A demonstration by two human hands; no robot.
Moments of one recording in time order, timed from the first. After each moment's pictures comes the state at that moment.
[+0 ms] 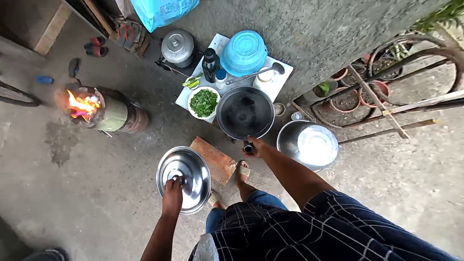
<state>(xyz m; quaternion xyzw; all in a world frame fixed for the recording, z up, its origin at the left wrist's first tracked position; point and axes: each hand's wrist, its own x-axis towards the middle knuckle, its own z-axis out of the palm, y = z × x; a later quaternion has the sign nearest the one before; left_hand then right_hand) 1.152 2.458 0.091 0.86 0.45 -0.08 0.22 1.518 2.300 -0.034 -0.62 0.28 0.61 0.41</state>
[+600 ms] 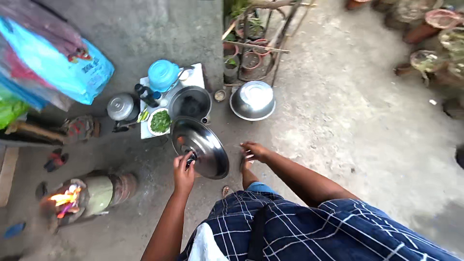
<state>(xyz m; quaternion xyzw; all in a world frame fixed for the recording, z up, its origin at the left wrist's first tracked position) 1.167 2.409 0.151 0.90 0.01 0.11 0.43 1.251 2.102 0.067 -0.66 0.22 0.38 0.61</state>
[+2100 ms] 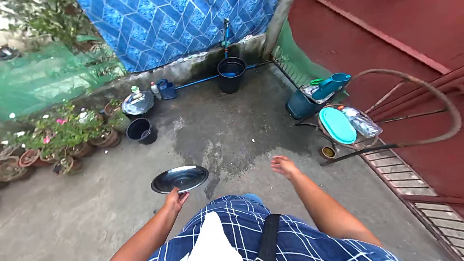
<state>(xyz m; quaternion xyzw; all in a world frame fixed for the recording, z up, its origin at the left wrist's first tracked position) 0.587 1.161 0.150 0.72 0.03 -0.59 0.36 0.138 1.184 0.120 -0.09 0.76 -0.36 0.53</state>
